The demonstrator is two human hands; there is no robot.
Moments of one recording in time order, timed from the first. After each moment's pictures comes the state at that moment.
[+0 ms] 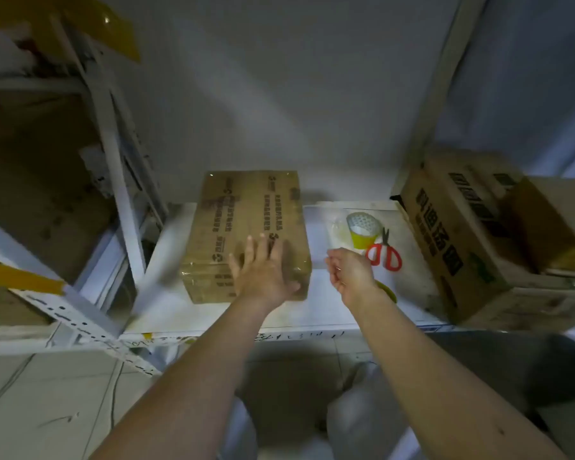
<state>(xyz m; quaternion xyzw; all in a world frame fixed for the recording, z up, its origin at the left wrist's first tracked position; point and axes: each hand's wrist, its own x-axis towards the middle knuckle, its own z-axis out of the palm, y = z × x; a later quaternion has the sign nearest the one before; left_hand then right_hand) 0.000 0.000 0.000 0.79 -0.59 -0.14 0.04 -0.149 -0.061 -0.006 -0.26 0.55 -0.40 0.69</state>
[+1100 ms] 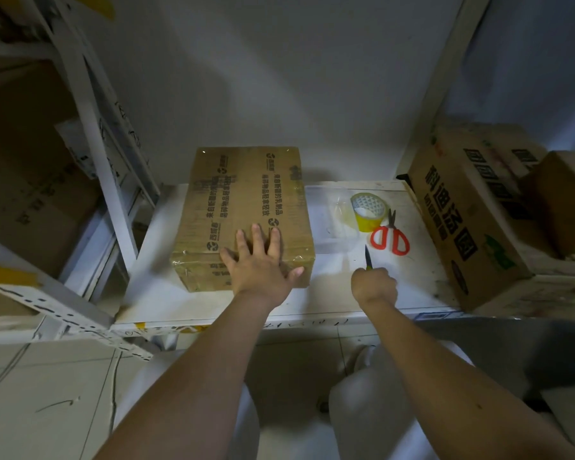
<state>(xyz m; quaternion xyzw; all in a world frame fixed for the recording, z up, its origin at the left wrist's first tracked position) 0.001 -0.009 -0.034 0.80 -0.59 -0.06 -0.06 -0.179 -0.072 -0.084 -0.49 0.81 -0.11 0.31</state>
